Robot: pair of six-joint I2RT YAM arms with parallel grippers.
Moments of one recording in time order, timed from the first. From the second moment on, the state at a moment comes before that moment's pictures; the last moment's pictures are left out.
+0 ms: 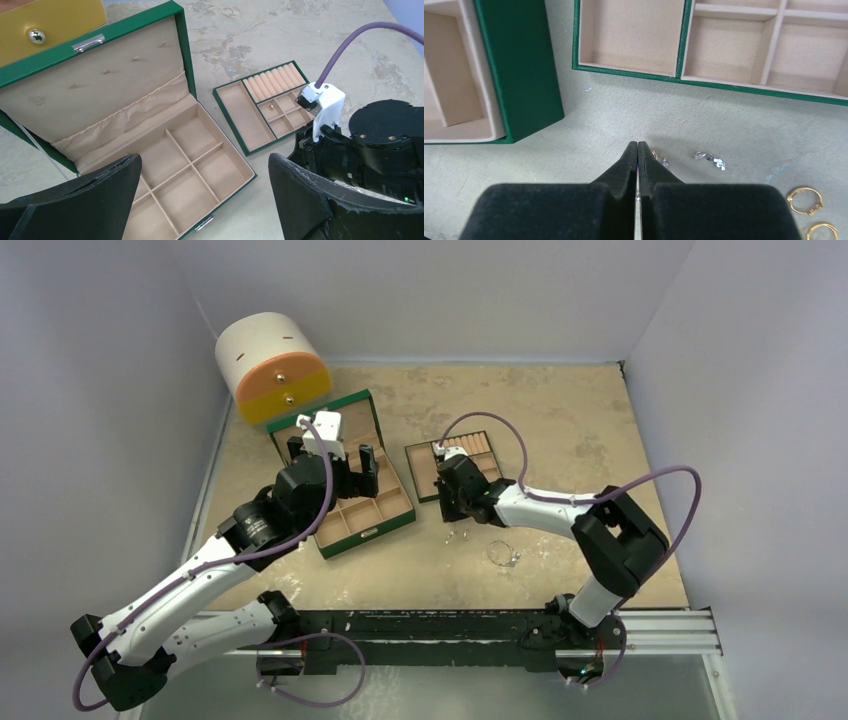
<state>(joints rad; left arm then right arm) -0.82 0.87 0.96 -0.44 -0.55 -0.34 0.79 1.67 0.91 -0.17 0.13 0.45</state>
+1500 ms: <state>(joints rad) -0.82 0.87 0.96 -0.44 -0.55 -0.34 0.79 1.65 0.90 -0.18 0.14 0.50</state>
